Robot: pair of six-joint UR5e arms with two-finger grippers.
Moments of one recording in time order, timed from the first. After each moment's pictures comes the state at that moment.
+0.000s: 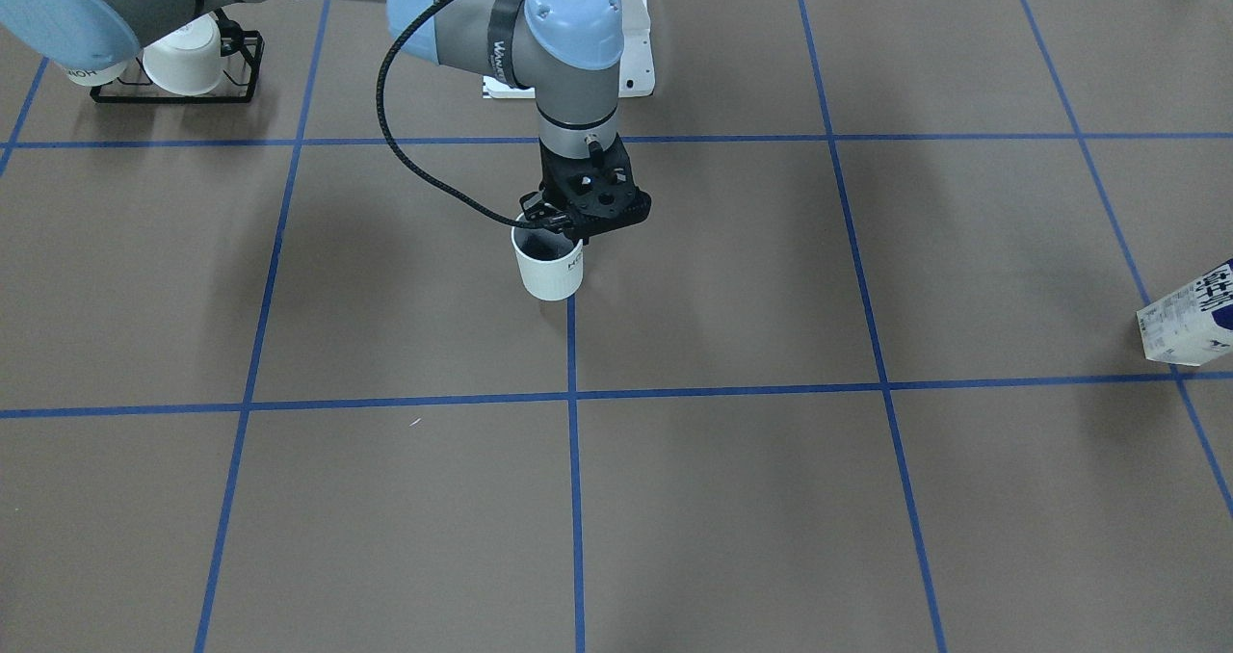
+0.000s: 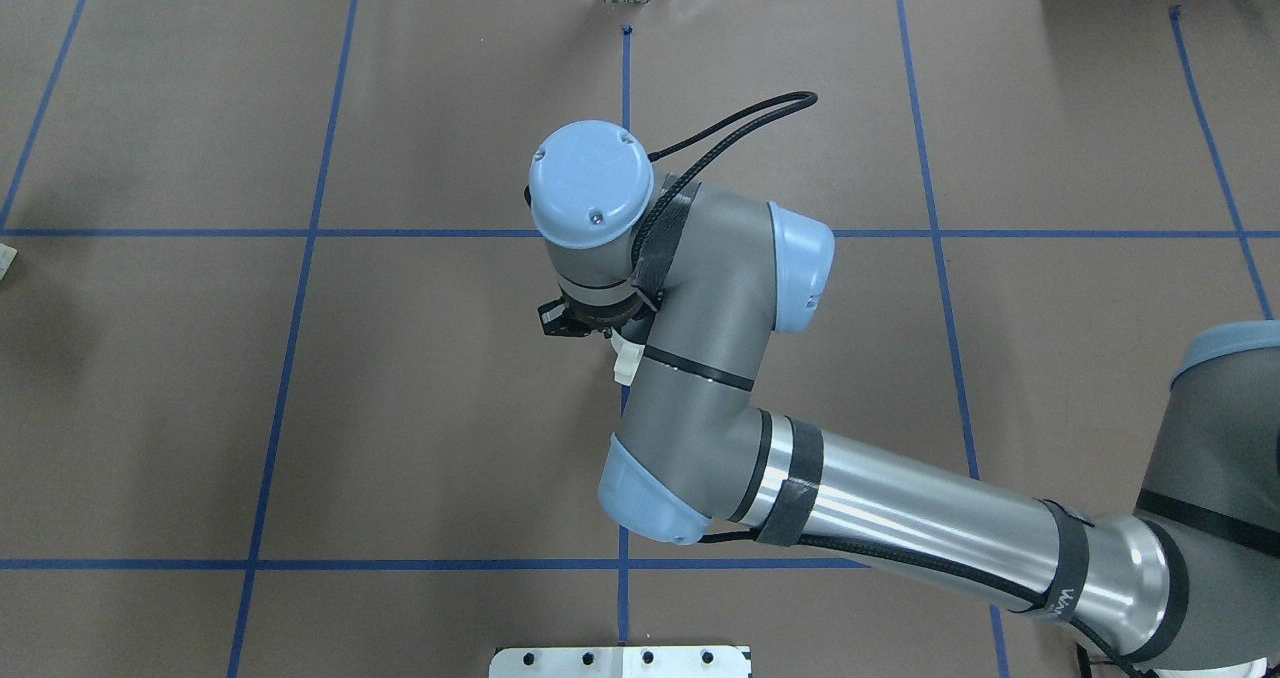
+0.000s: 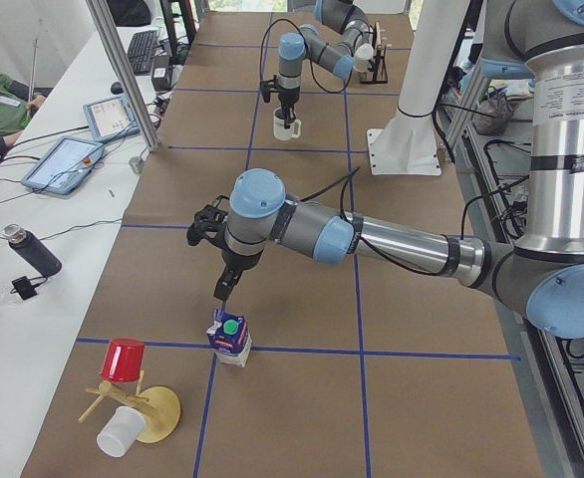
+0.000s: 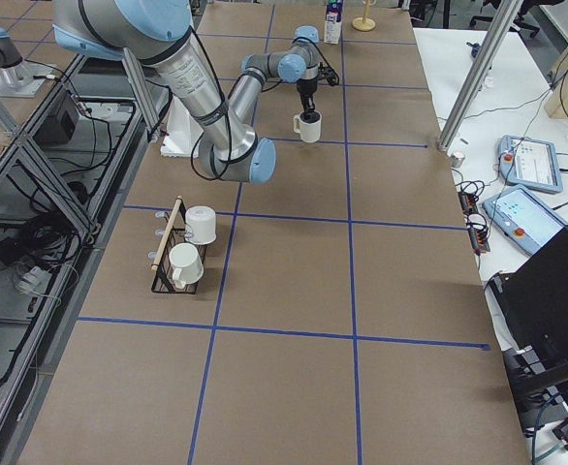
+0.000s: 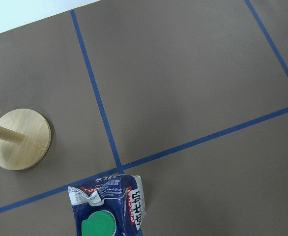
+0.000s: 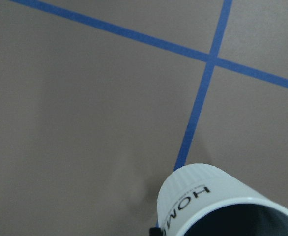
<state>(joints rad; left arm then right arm) -1.59 -1.52 -1.84 -1.75 -2.38 0.05 0.47 -0.65 1.52 -1.72 1.83 0.92</state>
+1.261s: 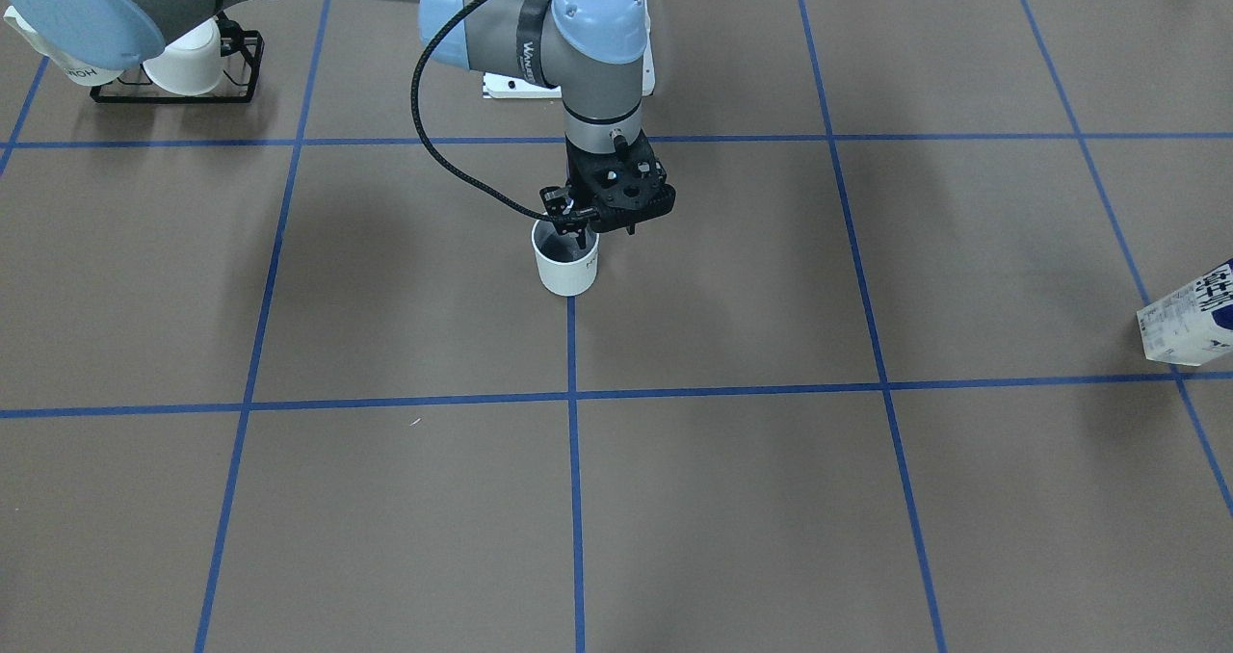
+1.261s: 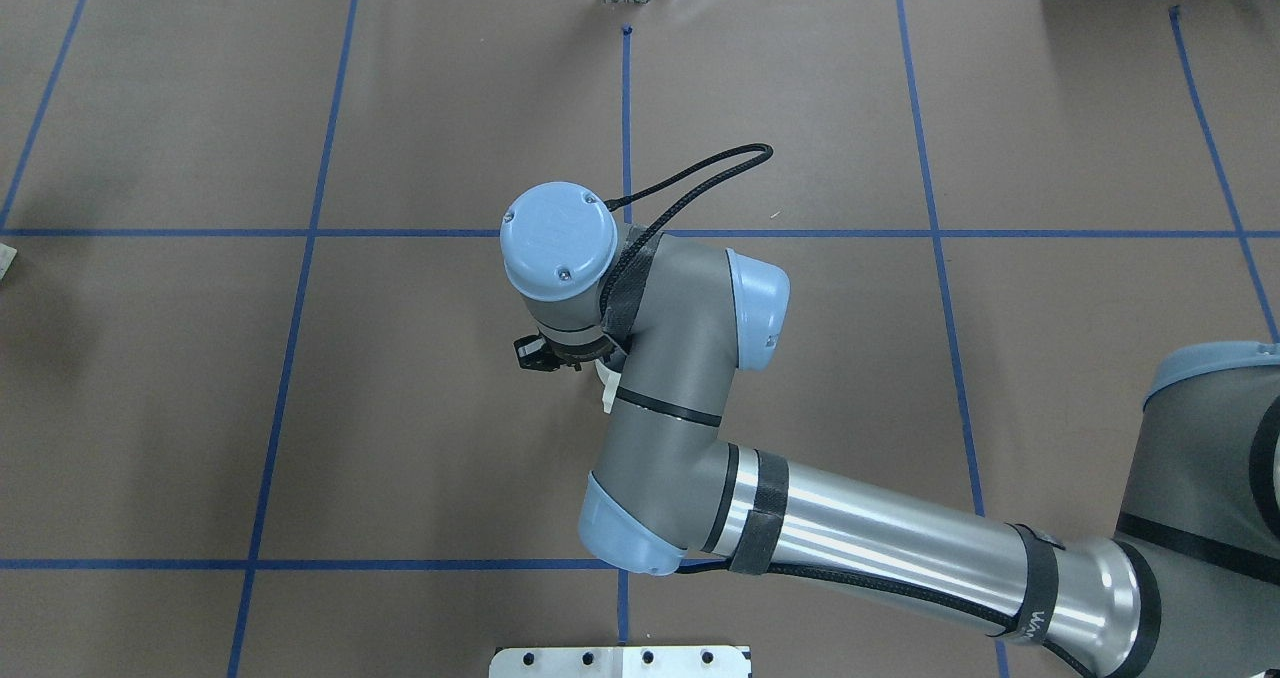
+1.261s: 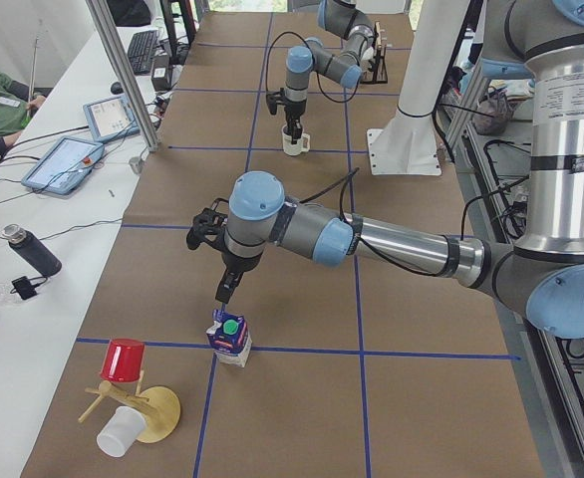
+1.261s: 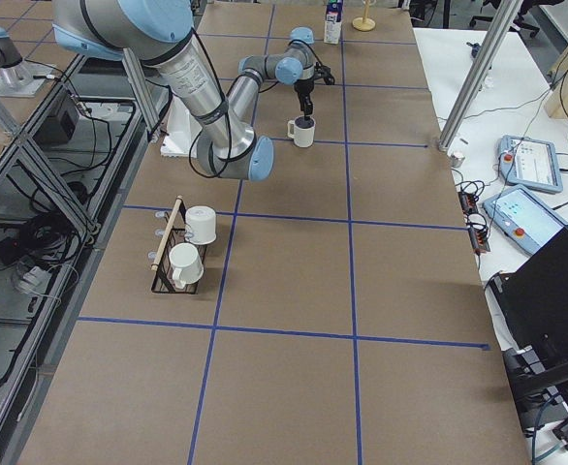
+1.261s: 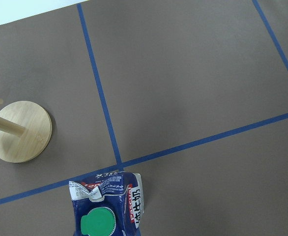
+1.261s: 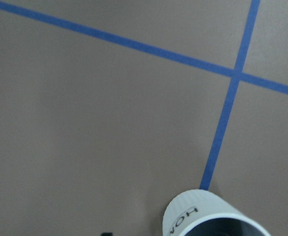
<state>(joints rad) -1.59 -1.52 -1.83 -1.75 -2.38 0.03 0.48 -0.64 1.53 -1.65 1.82 0.96</state>
